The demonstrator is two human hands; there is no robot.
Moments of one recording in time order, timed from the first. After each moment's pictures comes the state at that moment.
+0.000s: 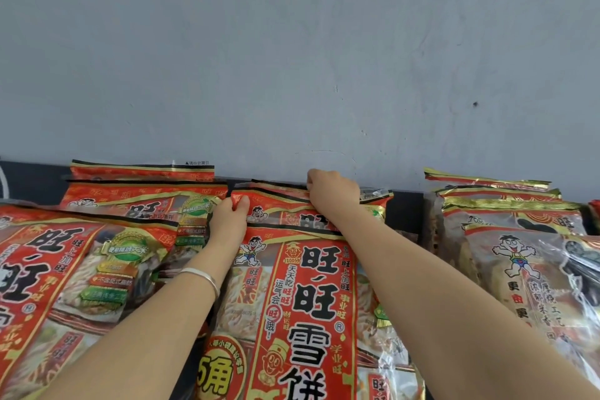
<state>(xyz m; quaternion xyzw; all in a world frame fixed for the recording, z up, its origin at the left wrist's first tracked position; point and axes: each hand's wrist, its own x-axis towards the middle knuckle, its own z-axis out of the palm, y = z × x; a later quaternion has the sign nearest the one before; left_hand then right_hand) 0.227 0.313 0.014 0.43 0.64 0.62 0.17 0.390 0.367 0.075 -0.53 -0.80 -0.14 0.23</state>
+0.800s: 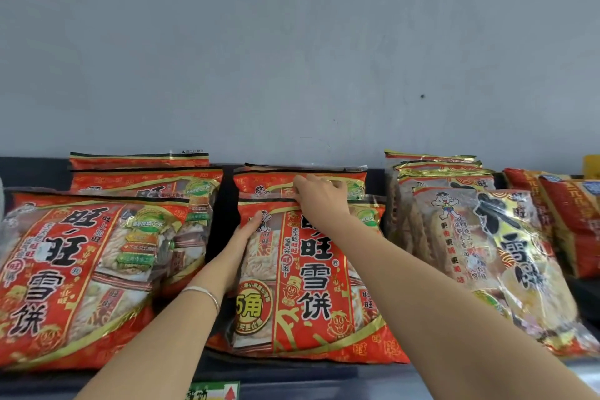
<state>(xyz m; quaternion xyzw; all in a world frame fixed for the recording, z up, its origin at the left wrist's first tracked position) 0.248 0.244 -0.040 0.42 0.44 0.55 0.57 0.406 0.272 0.037 -0.51 -0.80 -0.16 0.26</state>
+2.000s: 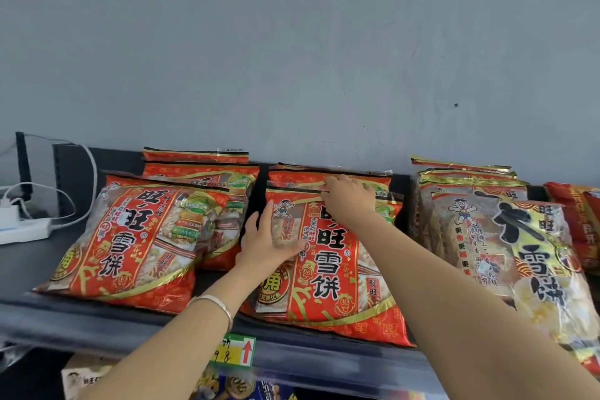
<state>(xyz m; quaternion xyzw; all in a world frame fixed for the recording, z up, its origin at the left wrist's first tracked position) 0.277 0.163 -0.036 0.58 0.65 0.46 0.15 0.421 0.246 0.048 -0.54 -0.80 -0.11 0.23</state>
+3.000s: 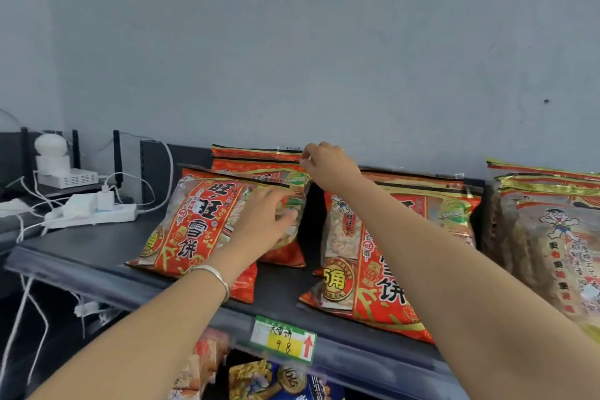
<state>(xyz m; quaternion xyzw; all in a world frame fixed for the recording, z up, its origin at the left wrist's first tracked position) 0.195 0.119 -0.005 0.61 0.65 0.43 -0.10 0.307 0.220 0.086 -0.33 -0.89 -0.05 0.30</state>
